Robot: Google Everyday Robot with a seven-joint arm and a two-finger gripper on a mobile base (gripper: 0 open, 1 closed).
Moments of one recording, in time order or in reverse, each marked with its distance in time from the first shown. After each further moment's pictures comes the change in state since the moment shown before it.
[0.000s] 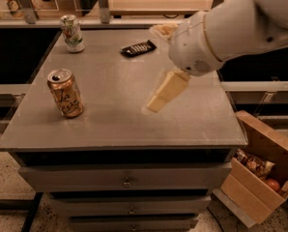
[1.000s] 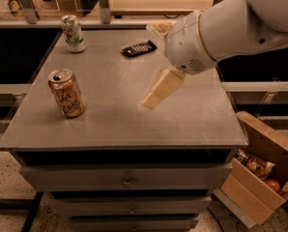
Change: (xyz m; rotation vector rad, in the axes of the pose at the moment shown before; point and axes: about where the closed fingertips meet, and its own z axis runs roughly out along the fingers) arm -0.011 -0.007 0.015 0.013 -0.044 -0.018
